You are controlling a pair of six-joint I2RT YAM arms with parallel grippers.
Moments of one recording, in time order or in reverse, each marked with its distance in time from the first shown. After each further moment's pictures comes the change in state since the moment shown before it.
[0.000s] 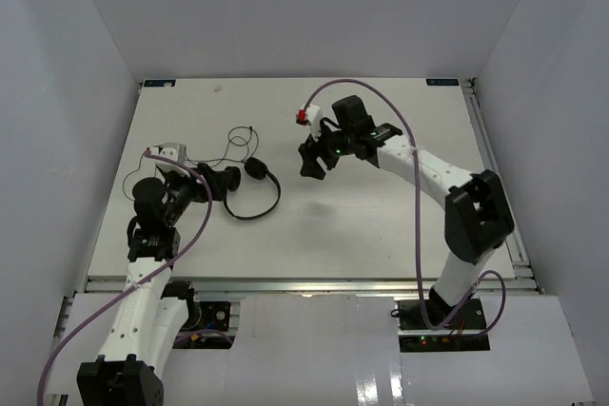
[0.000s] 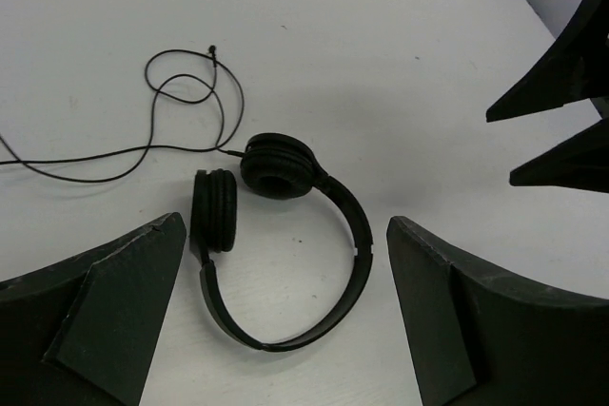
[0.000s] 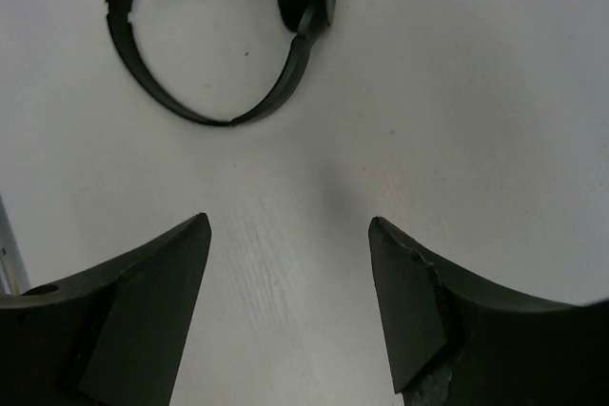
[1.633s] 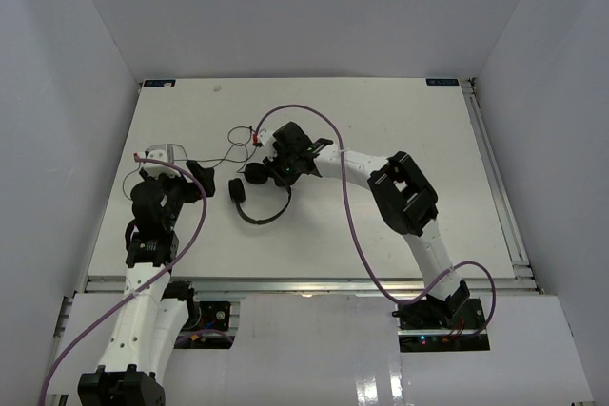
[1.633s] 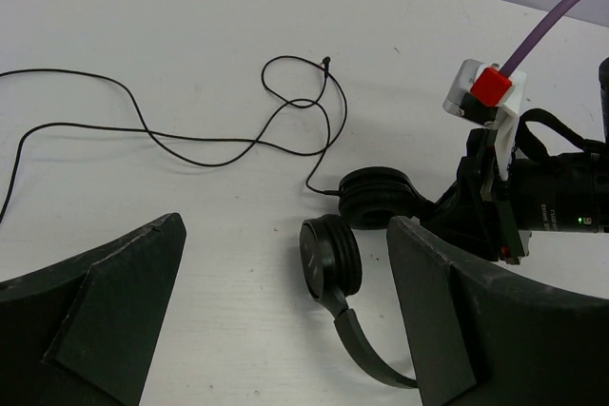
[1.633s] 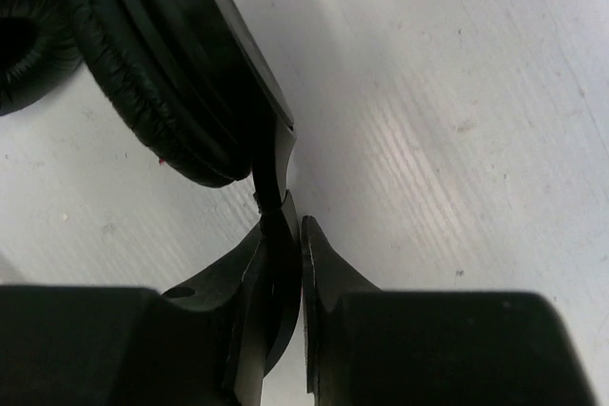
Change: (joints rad) left arm -0.001 -0.052 0.008 -0.089 -0.296 0.018; right arm 0.202 0.559 0.373 0.051 0.341 0.213
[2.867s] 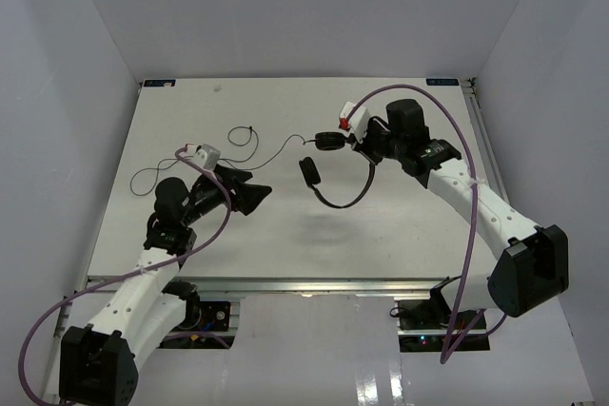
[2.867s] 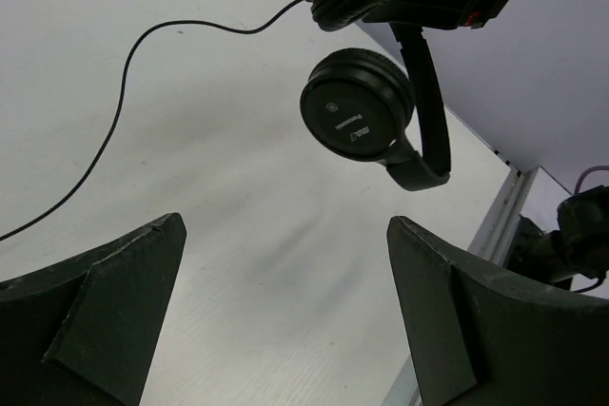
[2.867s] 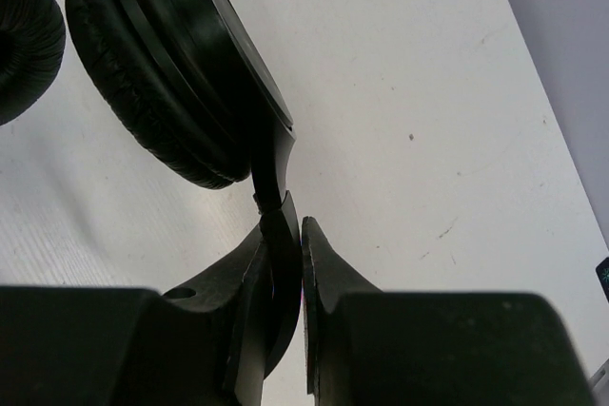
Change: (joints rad) left arm -0.238 0.171 -0.063 0.404 0.539 -0.177; right arm -0.333 -0.878 -0.547 -0.017 -0.127 -0.495
